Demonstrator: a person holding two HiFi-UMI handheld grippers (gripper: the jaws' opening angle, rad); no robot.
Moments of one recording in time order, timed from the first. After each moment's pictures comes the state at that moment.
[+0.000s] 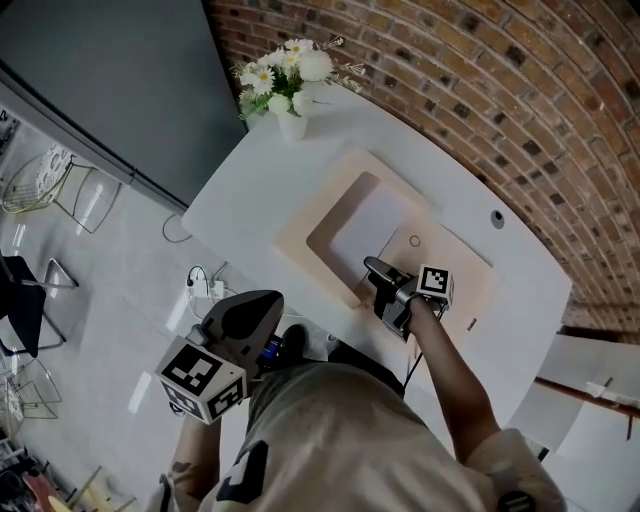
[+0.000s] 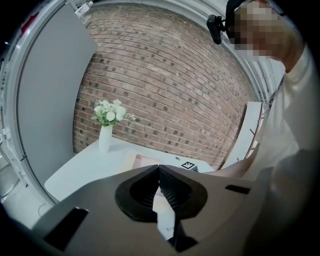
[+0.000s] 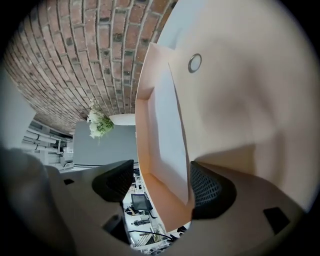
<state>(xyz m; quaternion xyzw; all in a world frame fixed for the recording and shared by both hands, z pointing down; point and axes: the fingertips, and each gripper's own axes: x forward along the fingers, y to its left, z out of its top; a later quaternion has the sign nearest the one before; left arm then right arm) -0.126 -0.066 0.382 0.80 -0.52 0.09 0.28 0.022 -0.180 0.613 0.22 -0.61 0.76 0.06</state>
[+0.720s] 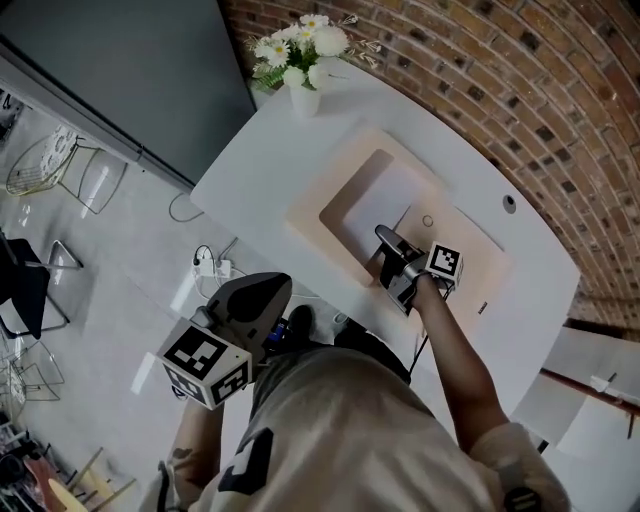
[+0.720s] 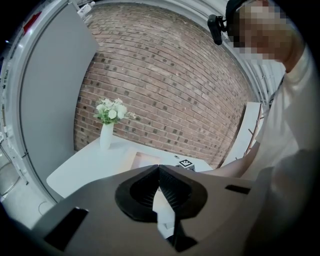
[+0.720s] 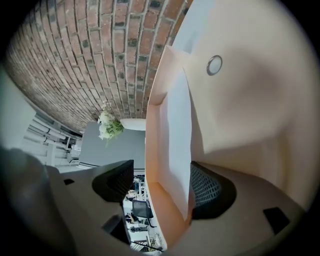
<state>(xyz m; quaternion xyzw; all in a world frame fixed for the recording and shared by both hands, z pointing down) -0.125 -0.051 0.382 0.80 -0.52 0.09 0.28 0.011 -0.200 0.603 0.22 -0.66 0.72 0.00</state>
